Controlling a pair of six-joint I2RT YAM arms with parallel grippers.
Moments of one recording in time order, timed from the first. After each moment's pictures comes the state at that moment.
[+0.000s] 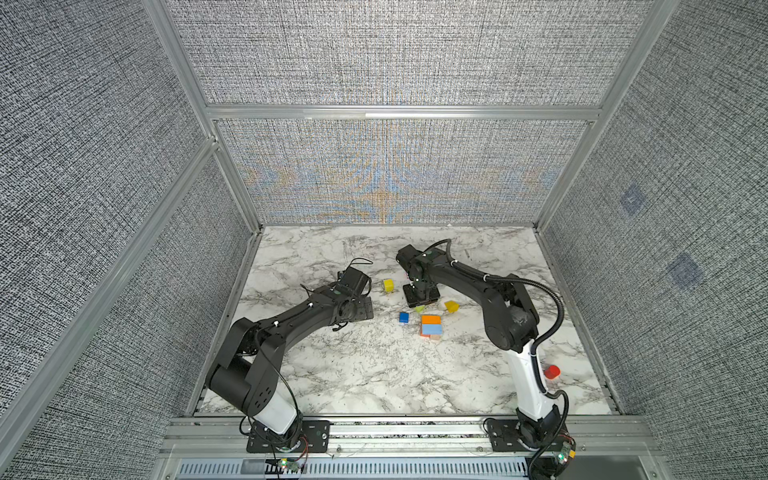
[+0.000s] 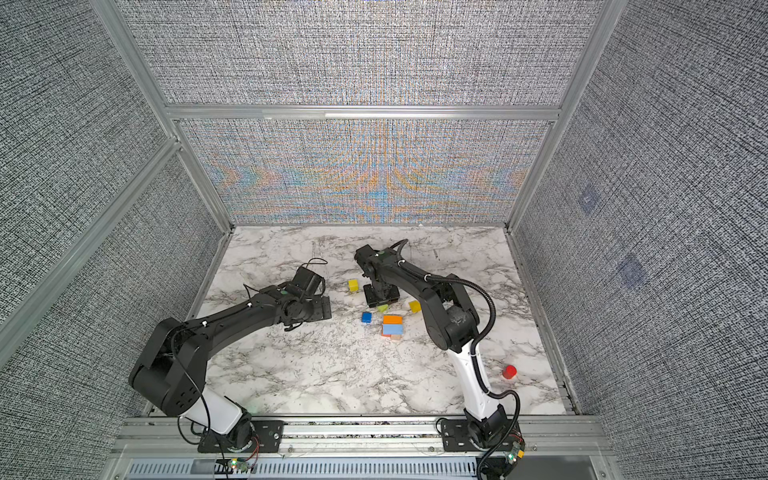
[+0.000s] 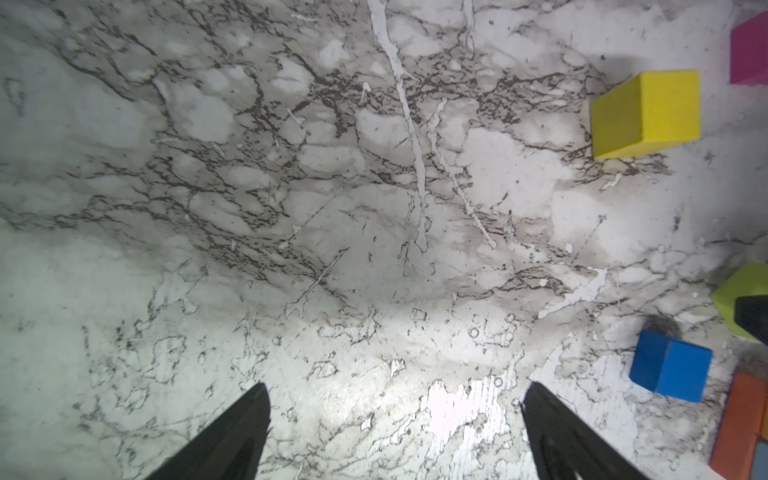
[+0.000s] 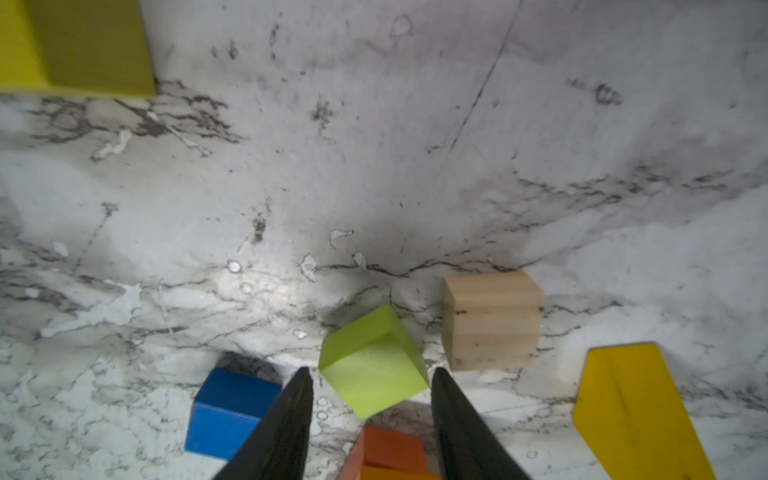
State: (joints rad) left arm -0.55 1.58 0.97 -0.55 -0.15 -0.63; right arm 0.62 2.23 1.81 -1.05 0.07 0.35
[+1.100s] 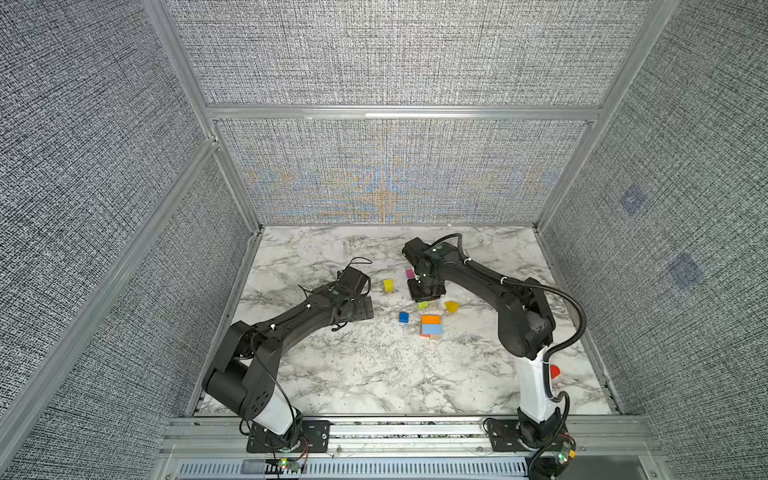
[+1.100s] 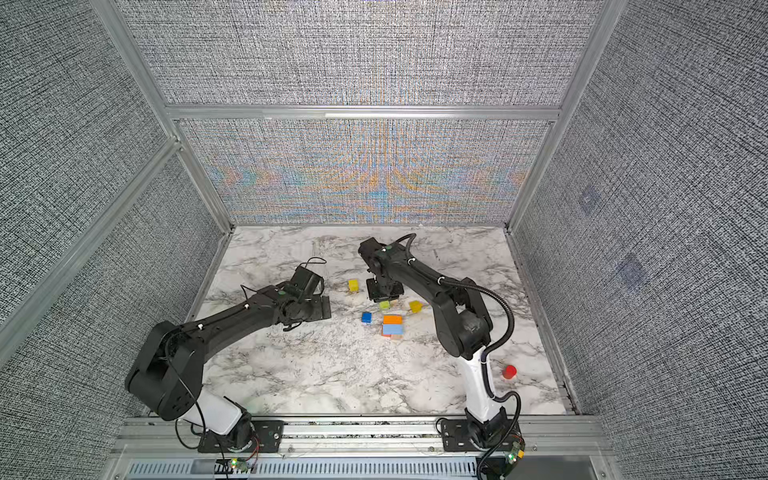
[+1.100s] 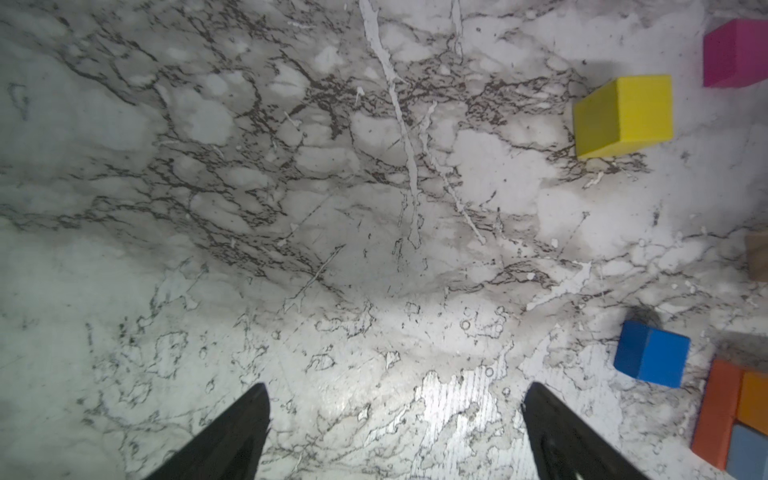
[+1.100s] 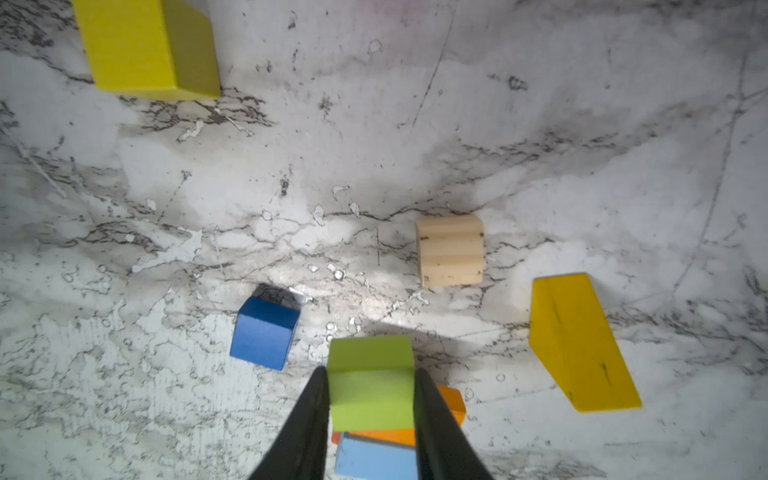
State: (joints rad) left arm -0.55 1.54 0.95 -0.55 -0.13 -0.62; right arm 0.62 2.08 1.77 -1.10 0.06 0.41
